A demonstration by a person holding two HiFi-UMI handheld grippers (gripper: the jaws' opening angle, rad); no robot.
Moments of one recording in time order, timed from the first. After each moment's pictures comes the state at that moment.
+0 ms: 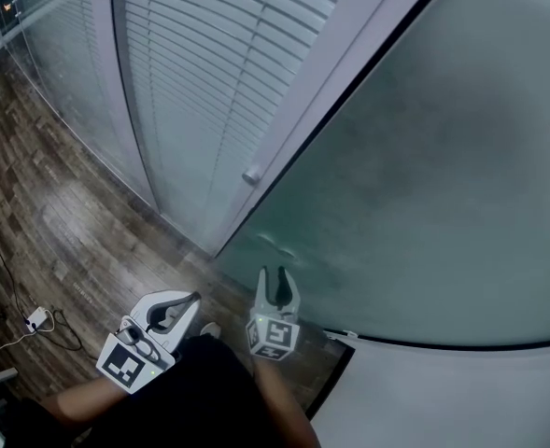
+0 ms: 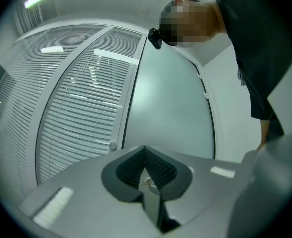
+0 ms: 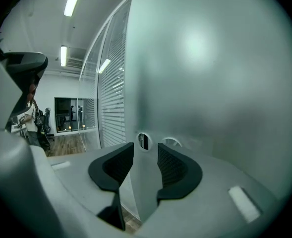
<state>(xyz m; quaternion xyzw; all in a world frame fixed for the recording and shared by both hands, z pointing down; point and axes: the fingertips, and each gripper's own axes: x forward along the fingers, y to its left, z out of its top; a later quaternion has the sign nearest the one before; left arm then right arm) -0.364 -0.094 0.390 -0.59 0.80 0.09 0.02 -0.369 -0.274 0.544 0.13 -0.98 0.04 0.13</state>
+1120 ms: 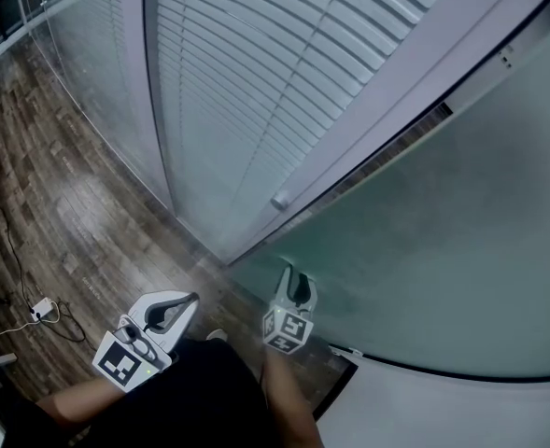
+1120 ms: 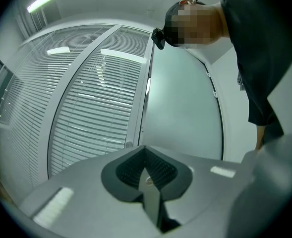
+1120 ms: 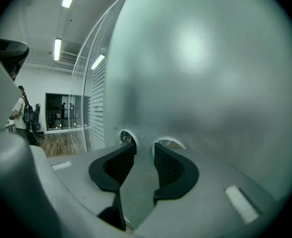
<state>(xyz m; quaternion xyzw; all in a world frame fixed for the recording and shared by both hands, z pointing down) -0.405 -0.070 0.386 -0.55 0.83 0.09 0.00 -0.414 -0.314 0.560 0.17 -0.98 0.02 0.13</state>
